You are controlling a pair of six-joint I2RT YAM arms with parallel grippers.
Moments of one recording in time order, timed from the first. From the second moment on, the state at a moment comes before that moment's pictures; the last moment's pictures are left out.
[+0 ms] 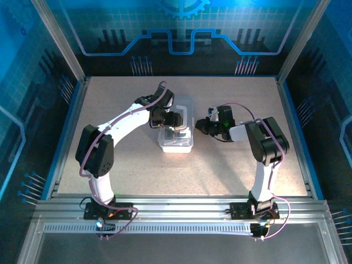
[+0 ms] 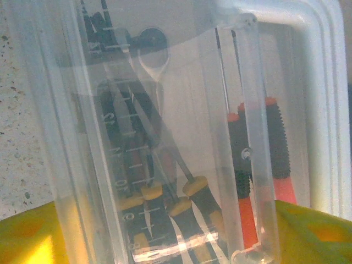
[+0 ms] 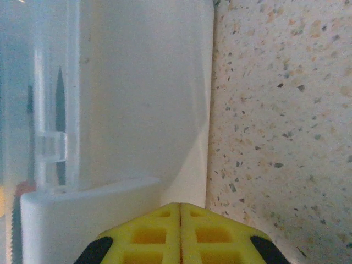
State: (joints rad) left arm -0.50 1.86 1.49 -0.75 0.09 -0.45; right arm 0.27 1.94 0.89 0.39 -0.64 0.82
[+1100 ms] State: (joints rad) left arm -0.74 1.04 1.08 -0.43 -0.27 -0.46; right arm 0.15 0.79 0.74 -0.26 -0.29 0.47
